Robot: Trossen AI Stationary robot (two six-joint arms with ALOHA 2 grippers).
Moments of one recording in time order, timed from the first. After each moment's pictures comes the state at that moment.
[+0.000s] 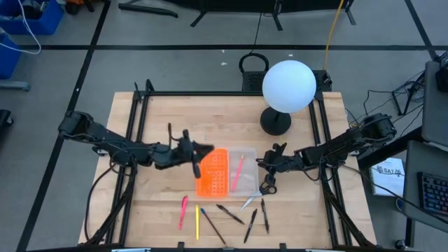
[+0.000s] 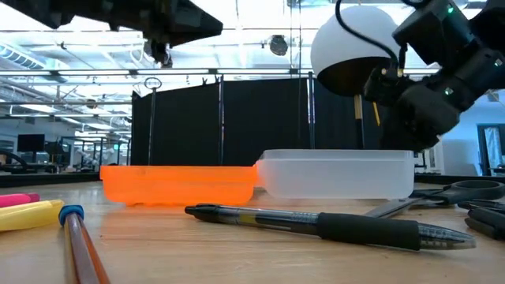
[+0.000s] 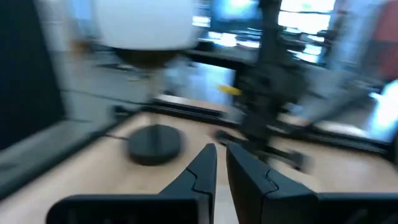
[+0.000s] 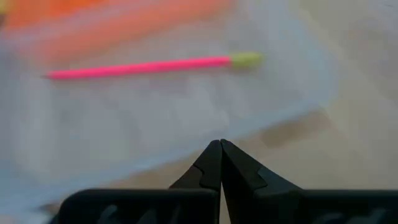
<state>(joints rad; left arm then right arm) -0.27 1.30 0.59 0.67 -0.61 -0.10 0.25 1.39 0.36 0.28 0.31 0.47</state>
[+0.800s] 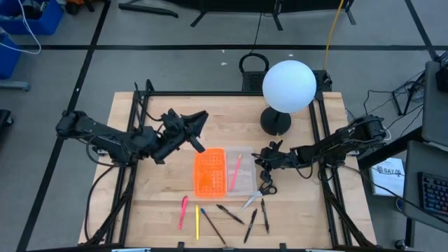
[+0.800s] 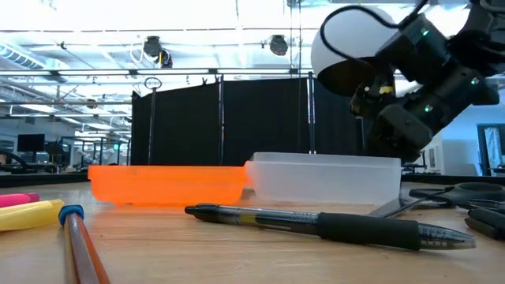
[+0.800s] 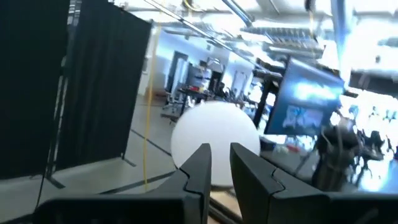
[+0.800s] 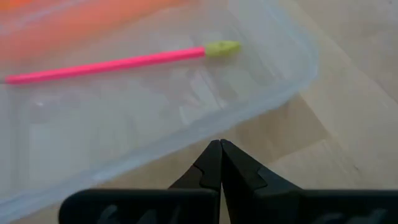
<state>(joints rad) -0.27 1.27 0.95 0.67 -0.89 -0.01 0.16 1.53 0.36 0.42 0.28 0.45</state>
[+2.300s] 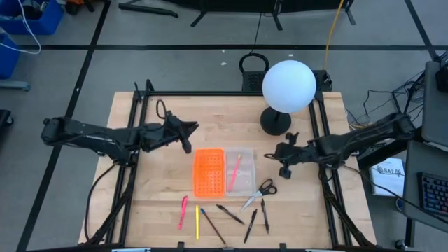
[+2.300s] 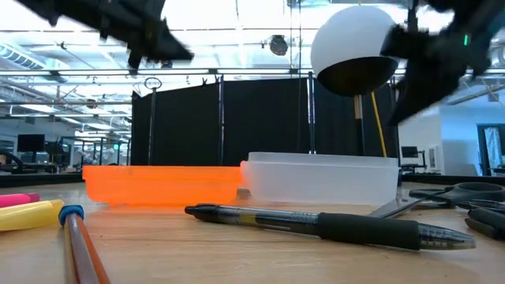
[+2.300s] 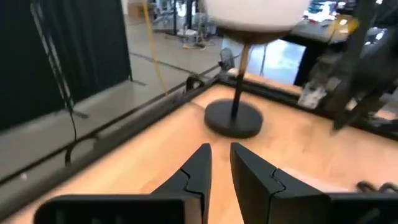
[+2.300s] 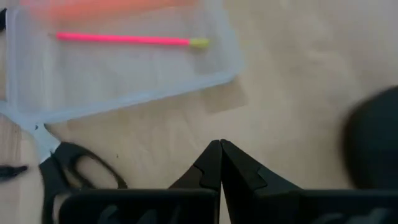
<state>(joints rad) -0.01 0.99 0.52 0.26 -0.52 -0.23 0.26 0.99 0.60 -0.56 0.35 0.38</state>
